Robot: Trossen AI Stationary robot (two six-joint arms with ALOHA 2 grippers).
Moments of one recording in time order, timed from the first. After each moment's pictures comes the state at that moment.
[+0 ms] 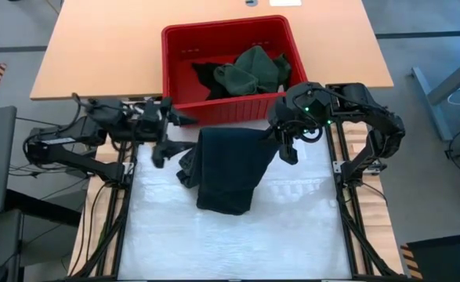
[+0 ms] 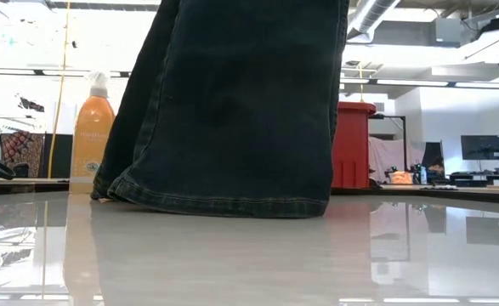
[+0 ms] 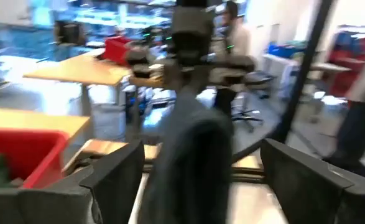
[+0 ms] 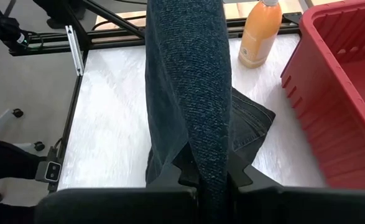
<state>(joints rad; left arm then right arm) 0.02 1.05 1.34 -0.22 0.03 -0.12 0.00 1.62 2.30 -1.36 -0.03 0.08</state>
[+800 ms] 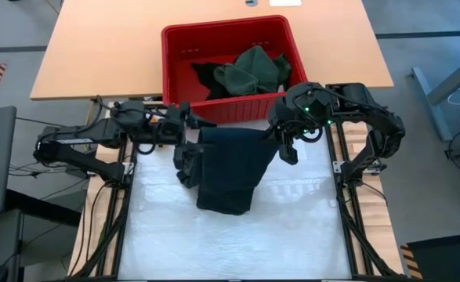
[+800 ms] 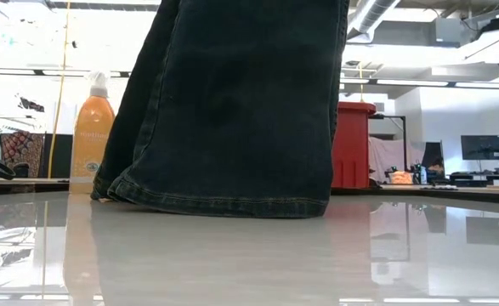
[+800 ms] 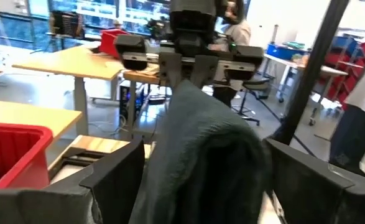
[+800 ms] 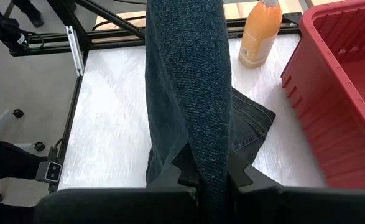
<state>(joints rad) 0.02 1.18 1.34 -0.12 0.00 -0.16 0.00 1.62 2.30 -1.36 -0.03 0.08</state>
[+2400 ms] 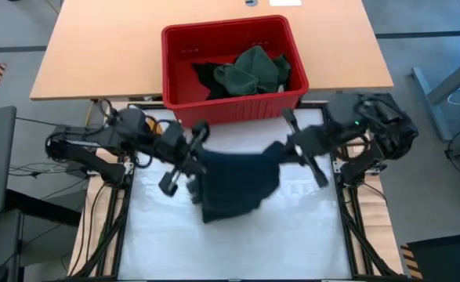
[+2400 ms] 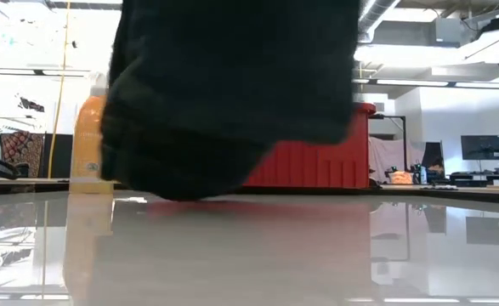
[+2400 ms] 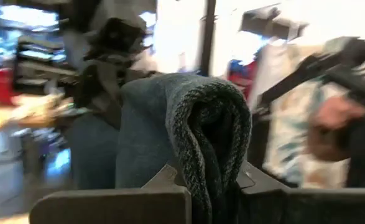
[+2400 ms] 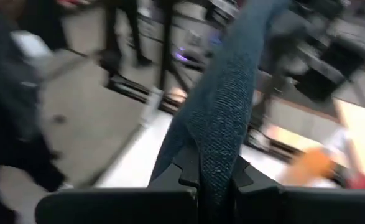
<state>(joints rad) -0.18 1.35 1.57 0.04 0.24 -0.17 0.27 1.56 2.35 -1.11 -0.09 -0.19</state>
